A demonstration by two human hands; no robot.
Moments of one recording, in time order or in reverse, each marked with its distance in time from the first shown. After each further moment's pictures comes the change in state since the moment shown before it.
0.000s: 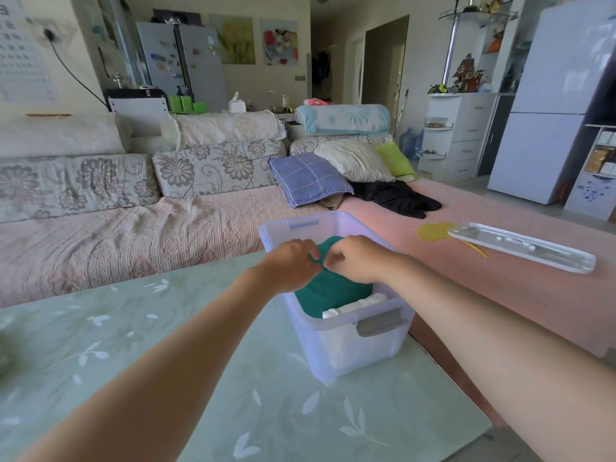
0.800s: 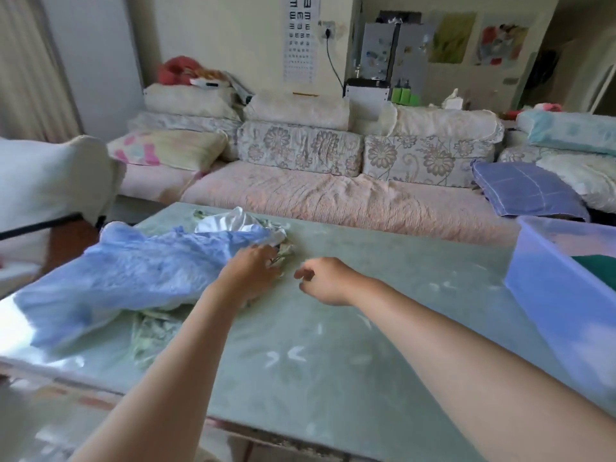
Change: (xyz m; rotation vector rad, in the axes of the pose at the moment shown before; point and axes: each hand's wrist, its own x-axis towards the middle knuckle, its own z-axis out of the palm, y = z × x) left_hand -0.437 -0.341 -0.098 0.105 0.374 -0.667; right_hand -0.044 -0.455 0.268 0.053 -0.296 -0.564
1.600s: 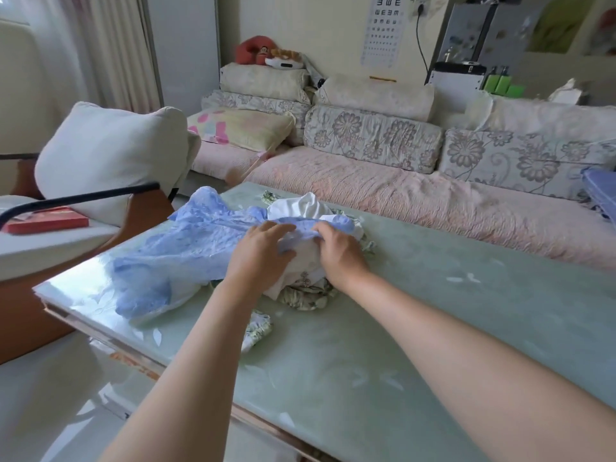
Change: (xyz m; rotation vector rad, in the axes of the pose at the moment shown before) left_hand -0.008 -0.152 -0.016 -0.070 0.305 -0.091; right_hand 0.137 -0.094 0.096 0.056 0.476 -0.292
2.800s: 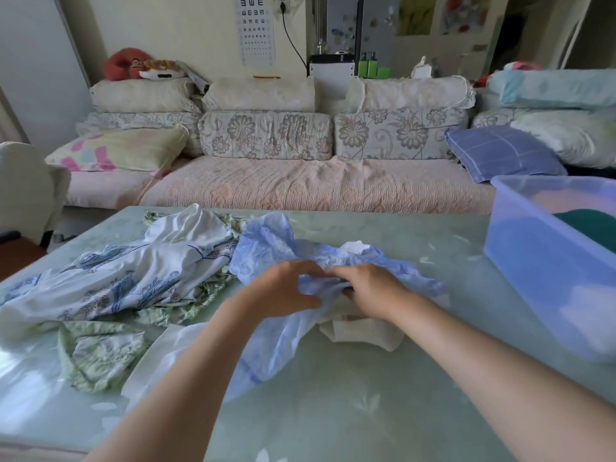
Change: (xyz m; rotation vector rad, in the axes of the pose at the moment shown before) left_hand -0.029 0.232 0.119 -0.155 -0.575 0.353; right_hand -0.174 0.195 -0.178 -0.277 -0.283 0.199
